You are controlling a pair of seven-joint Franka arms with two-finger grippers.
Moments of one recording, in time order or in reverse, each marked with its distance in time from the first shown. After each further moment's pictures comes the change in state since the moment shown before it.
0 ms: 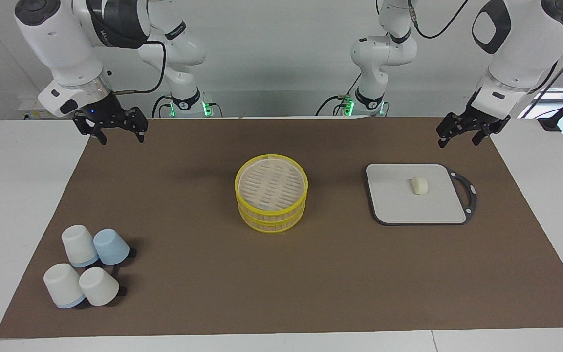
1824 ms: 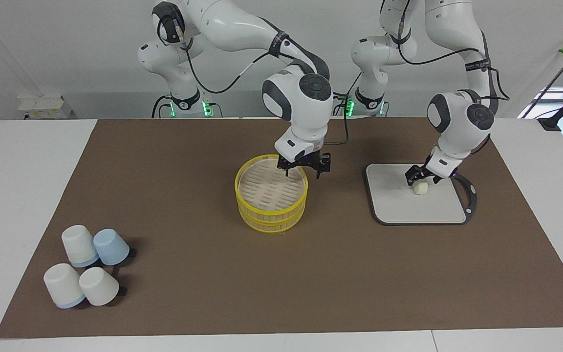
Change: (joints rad) left arm 0.039 0.054 0.016 -0.648 0.000 0.633 0.072; right arm 0.726 0.620 0.004 0.441 -0.034 0.182 0.909
